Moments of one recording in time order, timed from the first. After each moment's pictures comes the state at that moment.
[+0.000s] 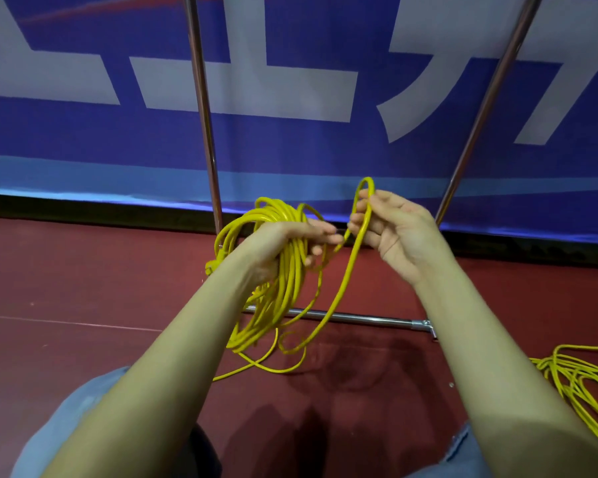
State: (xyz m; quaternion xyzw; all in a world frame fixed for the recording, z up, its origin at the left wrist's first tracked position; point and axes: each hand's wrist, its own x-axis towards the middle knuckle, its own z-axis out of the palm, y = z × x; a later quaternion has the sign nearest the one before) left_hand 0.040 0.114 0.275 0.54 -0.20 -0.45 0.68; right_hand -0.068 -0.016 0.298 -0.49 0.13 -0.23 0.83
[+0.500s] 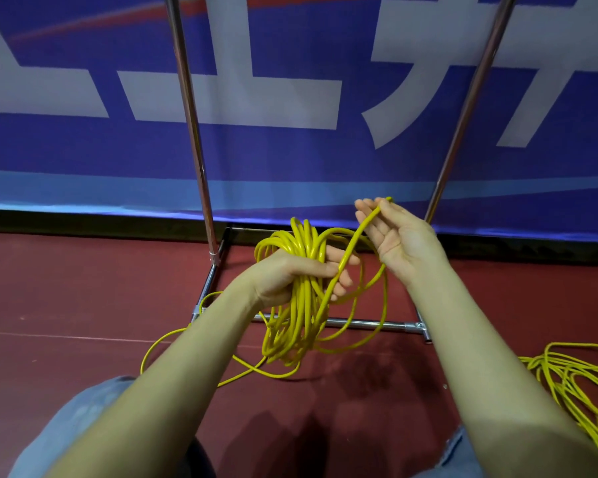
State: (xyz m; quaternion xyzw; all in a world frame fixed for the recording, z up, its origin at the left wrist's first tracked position) left_hand 0.017 0.111 0.261 0.44 -0.36 -0.55 0.61; right_hand -0.072 -0.037 0.292 -0.34 0.17 -0.30 0.87
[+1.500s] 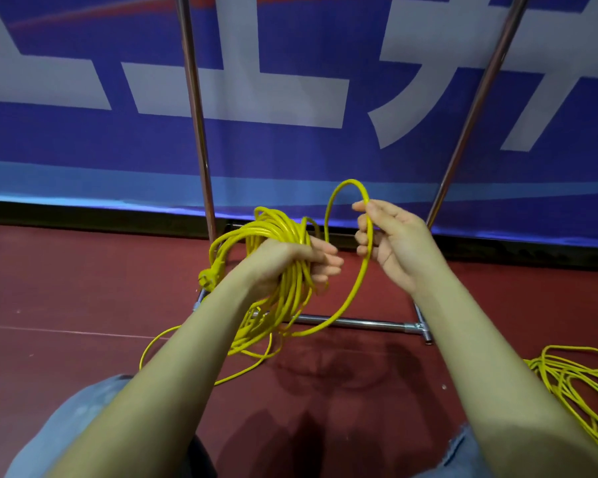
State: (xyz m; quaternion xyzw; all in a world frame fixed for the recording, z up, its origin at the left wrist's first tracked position) left_hand 0.030 0.112 0.264 0.55 -0.22 -0.48 0.65; right_hand -0.073 -0.020 0.292 -0.57 0.16 -0.23 0.77
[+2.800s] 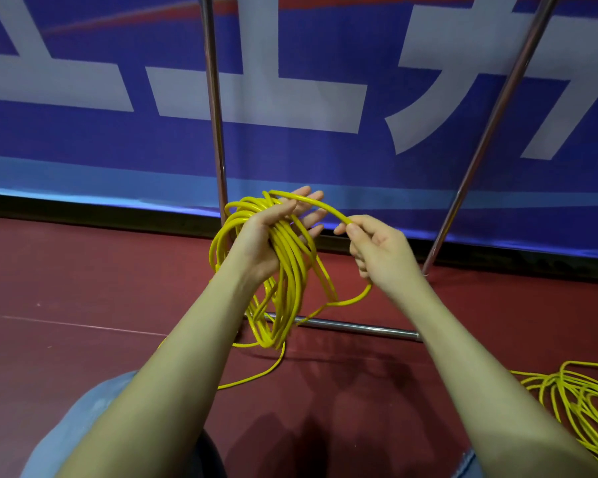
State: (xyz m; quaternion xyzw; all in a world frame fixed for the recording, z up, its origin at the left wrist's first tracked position) left_hand 0.058 0.126 0.280 0.34 -0.16 -0.41 0.83; right_hand -0.055 0.001 0.269 -0.76 0.11 -0.23 0.60
